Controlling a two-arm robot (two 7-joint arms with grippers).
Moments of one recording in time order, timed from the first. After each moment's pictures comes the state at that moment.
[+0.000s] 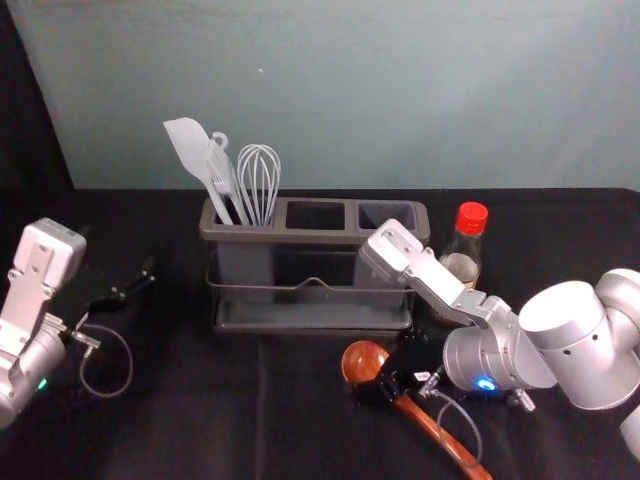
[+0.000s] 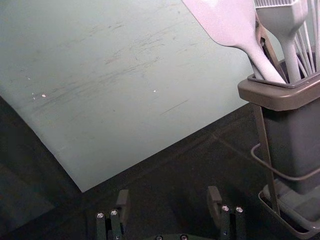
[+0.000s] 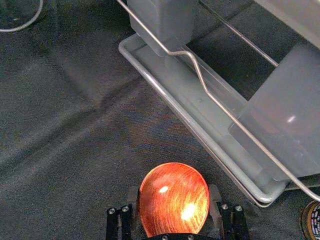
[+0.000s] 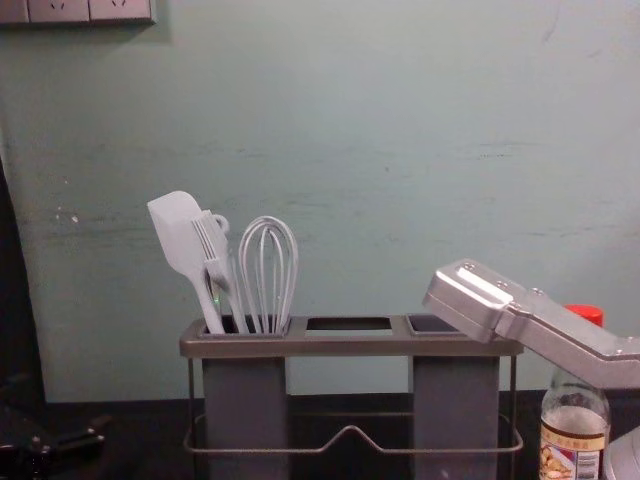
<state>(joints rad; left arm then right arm) -0.20 0.60 0.45 -1.41 -0.25 -0.12 0.03 0.44 0.48 -0.64 -1.58 0.22 0.81 0.48</state>
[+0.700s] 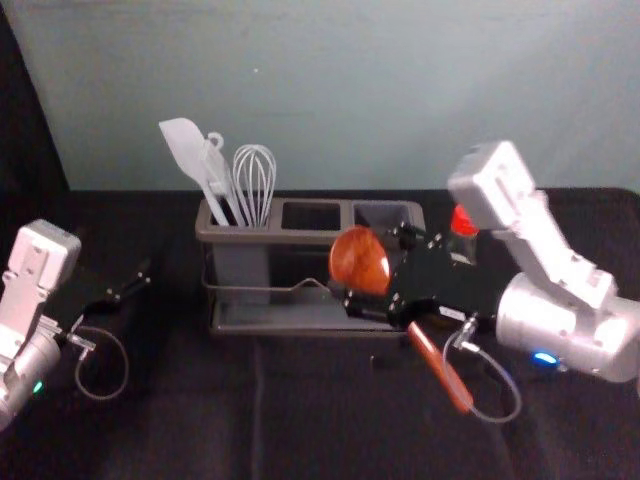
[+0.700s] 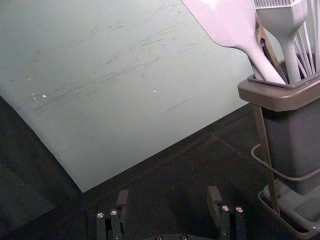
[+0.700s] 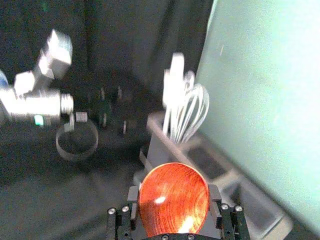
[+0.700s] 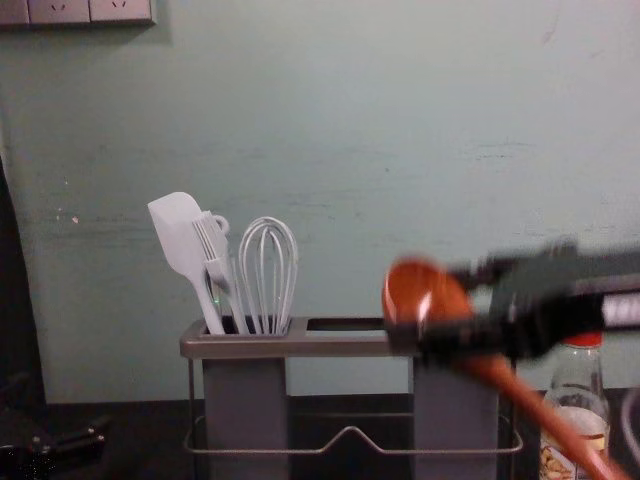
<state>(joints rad) -0.20 0.60 0.45 -1.41 -0.25 -0.12 0.03 0.22 0.60 -0.41 -1.93 0.27 0.38 0.45</state>
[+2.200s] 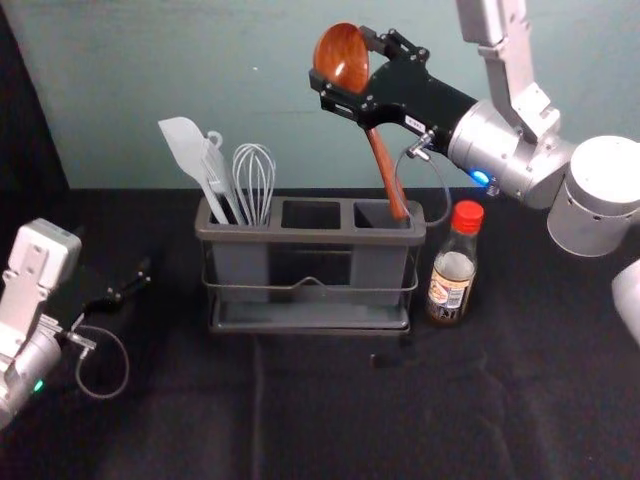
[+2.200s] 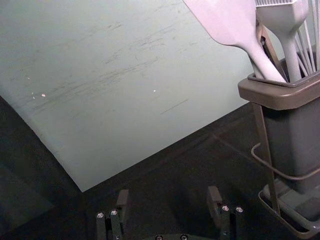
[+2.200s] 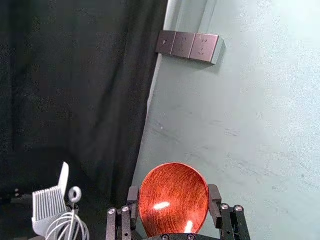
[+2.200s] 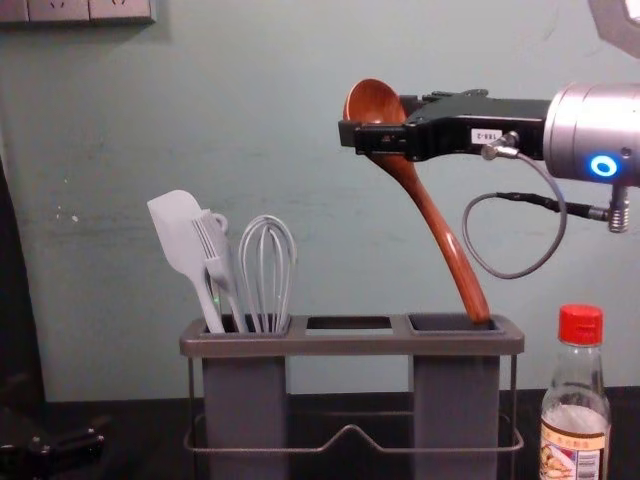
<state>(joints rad) -0.20 0.60 0.45 -1.41 -0.25 -0.12 0.03 0.64 0.32 -0.44 -1.39 0.26 0.05 0.44</state>
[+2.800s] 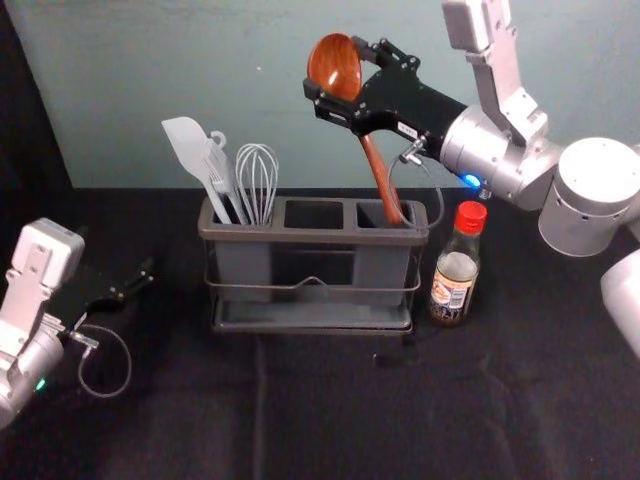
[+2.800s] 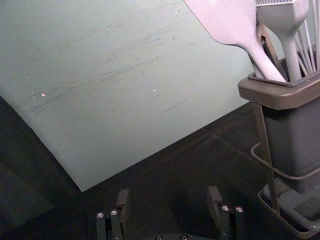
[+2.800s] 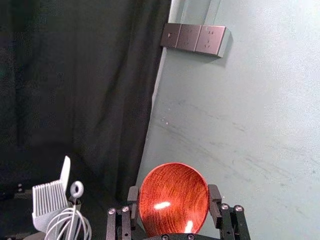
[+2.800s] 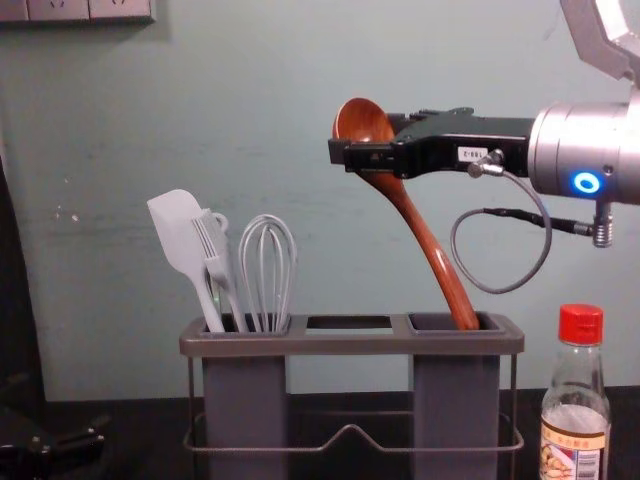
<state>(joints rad) -0.20 0.60 0.45 -1.41 -0.25 -0.12 0.03 0.66 0.29 -0.45 -1.32 0.25 0.03 0.47</state>
